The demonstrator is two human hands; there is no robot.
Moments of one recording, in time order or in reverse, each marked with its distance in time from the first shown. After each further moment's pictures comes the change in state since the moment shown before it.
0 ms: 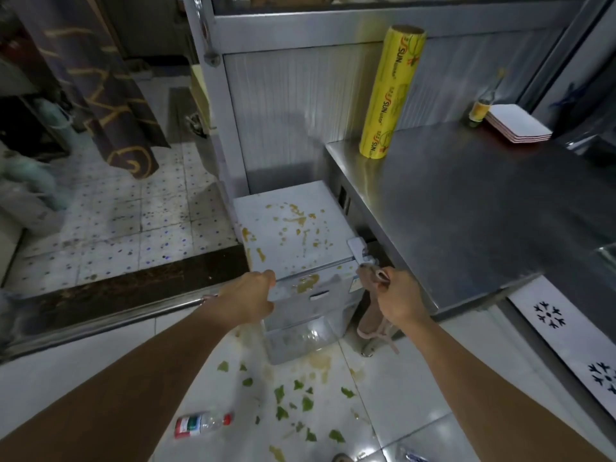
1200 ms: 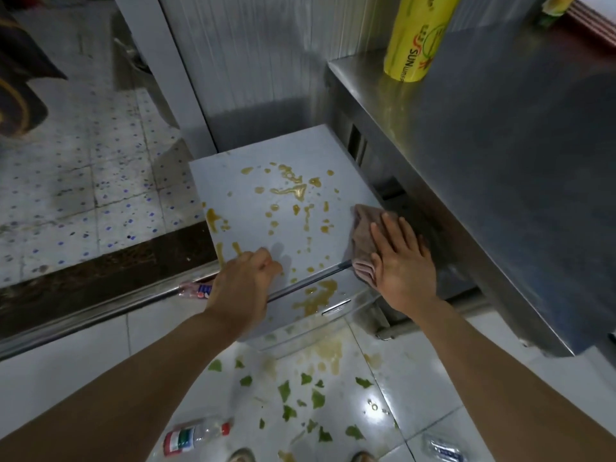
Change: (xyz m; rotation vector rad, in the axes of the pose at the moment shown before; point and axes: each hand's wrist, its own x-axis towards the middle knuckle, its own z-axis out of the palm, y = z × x) left_hand 0.168 -0.060 0.087 0.123 0.321 0.268; right_hand 0.173 0.063 0.135 -0.595 0.105 -0.326
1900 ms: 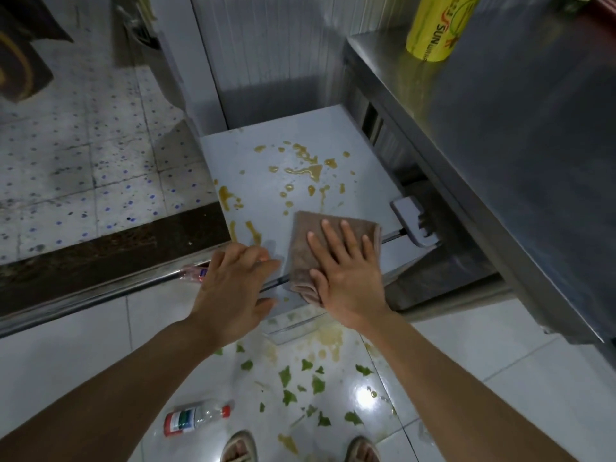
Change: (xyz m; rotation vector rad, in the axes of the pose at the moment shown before) left_hand -0.041 -0.024 0.007 -0.002 0.022 -0.006; right_hand -0.025 -0.106 0.010 0.023 -0.049 -0.211
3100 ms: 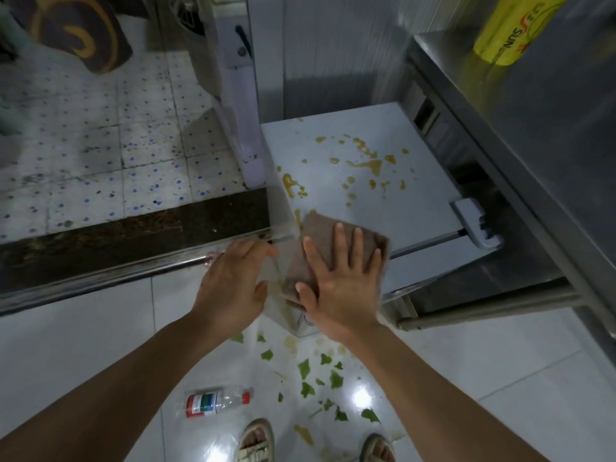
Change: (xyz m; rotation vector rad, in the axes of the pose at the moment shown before) left_hand -0.055 -0.075 -0.002 -0.341 0.094 -0.213; right_hand 0.006 -0.114 0.011 -0.020 0.008 0.096
